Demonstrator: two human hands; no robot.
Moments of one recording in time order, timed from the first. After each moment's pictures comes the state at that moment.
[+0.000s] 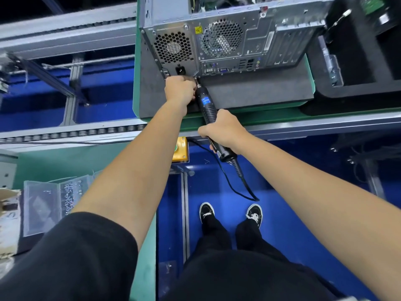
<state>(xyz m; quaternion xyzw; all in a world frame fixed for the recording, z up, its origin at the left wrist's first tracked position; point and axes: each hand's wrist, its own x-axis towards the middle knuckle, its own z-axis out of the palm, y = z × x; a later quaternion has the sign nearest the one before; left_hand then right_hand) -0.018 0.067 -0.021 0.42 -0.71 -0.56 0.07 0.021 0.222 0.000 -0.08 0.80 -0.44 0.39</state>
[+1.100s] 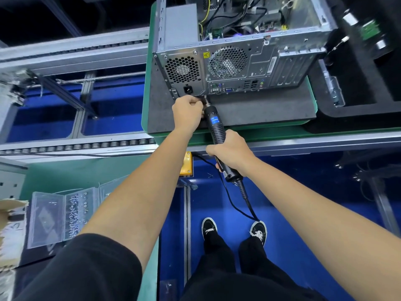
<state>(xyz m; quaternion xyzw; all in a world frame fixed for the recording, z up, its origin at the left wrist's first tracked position) -0.003 0.074 -0.025 0.35 -0.78 -0.50 0.13 0.029 0.229 -0.002 -0.05 0.79 -0.47 0.39</state>
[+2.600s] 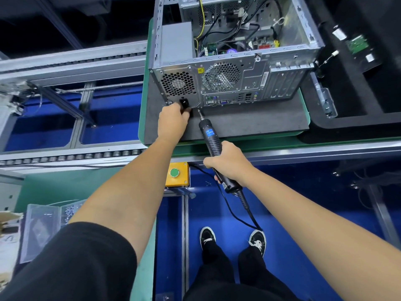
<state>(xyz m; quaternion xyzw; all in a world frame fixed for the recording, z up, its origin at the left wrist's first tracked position) -0.006 0.037 -0.030 0.29 -0.92 -0.25 0.08 0.022 0.235 -0.003 -0.06 0.78 -0.46 0.42</state>
